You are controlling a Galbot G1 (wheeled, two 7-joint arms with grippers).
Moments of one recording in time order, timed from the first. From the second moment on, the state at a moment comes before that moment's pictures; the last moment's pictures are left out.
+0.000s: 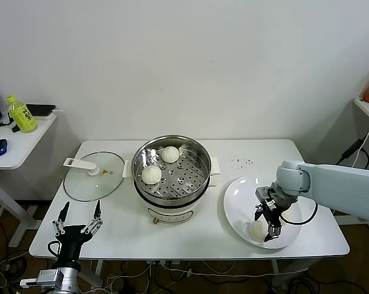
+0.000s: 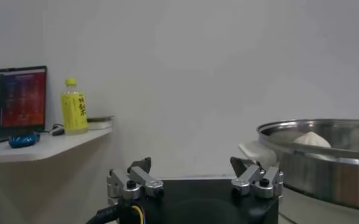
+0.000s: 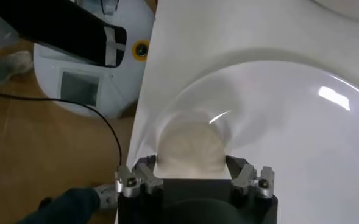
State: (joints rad) left arm 1.70 -1.56 -0.77 -2.08 -0.07 -0.10 0.11; right arm 0.38 0.65 -1.56 1.48 0.34 -0.30 -0.97
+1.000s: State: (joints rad) left arm 1.69 -1.56 -0.77 -2.08 -0.07 -0.09 0.11; right arm 0.42 0.62 -1.51 1.52 0.33 -0.27 -0.99
